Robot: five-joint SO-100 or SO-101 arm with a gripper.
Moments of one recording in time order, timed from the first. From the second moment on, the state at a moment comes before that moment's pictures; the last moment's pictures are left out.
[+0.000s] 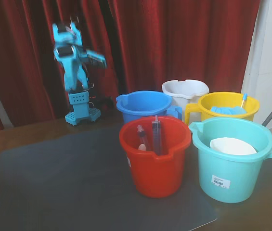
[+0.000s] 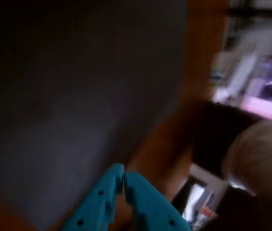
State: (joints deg) arm 2.6 170.3 140.6 75.1 4.0
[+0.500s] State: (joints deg) arm 4.0 181.9 168.2 73.1 3.1
